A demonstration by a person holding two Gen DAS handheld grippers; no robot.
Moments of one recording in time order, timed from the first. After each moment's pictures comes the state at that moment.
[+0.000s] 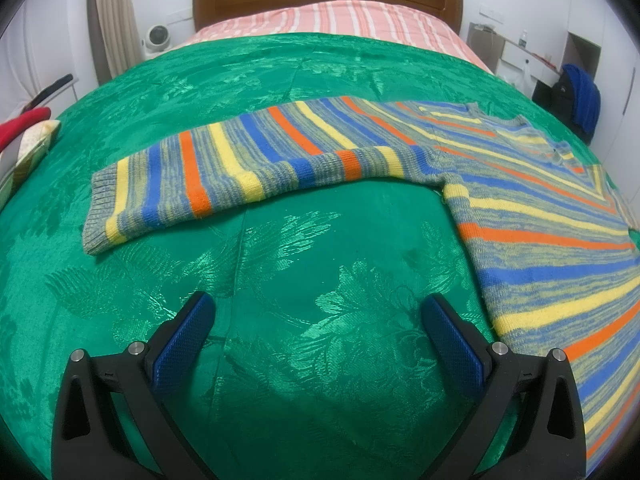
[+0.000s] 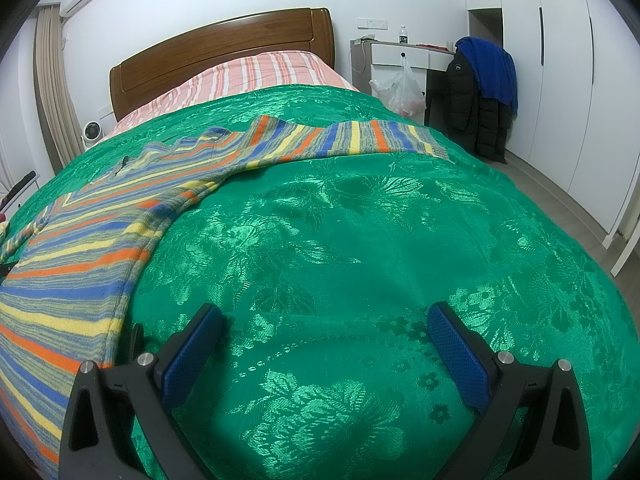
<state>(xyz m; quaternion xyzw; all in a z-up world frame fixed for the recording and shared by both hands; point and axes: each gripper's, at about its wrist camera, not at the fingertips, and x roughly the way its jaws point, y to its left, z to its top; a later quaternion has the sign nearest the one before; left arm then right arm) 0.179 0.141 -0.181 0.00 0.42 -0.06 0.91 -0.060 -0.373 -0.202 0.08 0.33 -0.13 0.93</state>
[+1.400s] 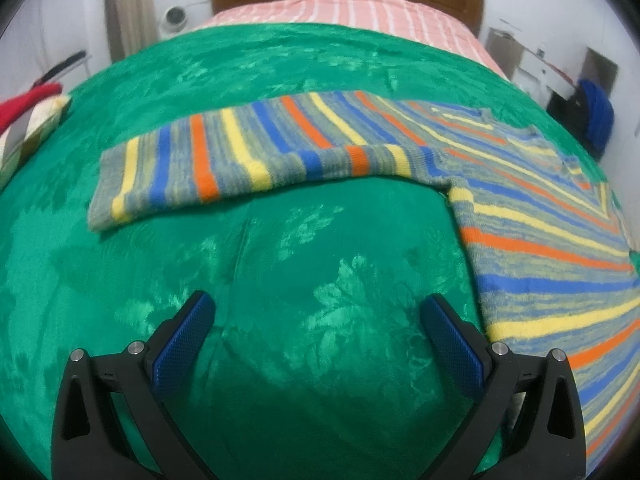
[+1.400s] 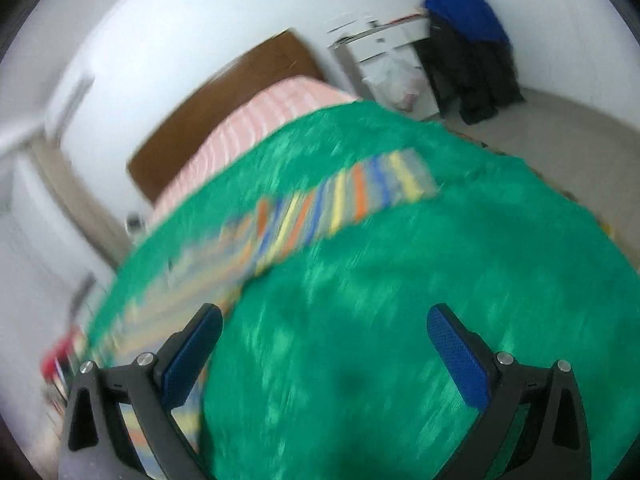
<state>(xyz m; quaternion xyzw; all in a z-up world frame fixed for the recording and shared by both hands) 0.178 0.132 -0.181 -0.04 0.45 -0.03 0.89 -0.055 -0.496 -0.151 0.31 0.27 -0.06 0.91</state>
